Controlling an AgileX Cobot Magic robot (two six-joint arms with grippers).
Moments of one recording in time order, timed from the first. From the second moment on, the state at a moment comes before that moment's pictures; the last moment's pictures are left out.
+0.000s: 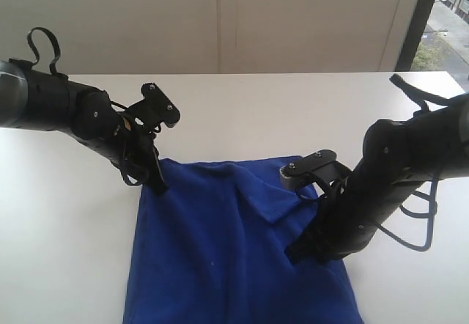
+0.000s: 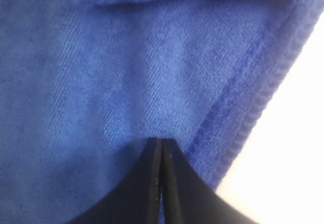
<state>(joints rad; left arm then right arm) -0.47 1.93 -1.18 -0.02 0.30 0.53 0.29 1.77 -0.86 0.26 0.54 -0.34</state>
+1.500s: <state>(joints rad) -0.47 1.64 -1.18 -0.14 0.67 0.47 0.29 1.60 -0.88 0.24 0.51 -0.35</state>
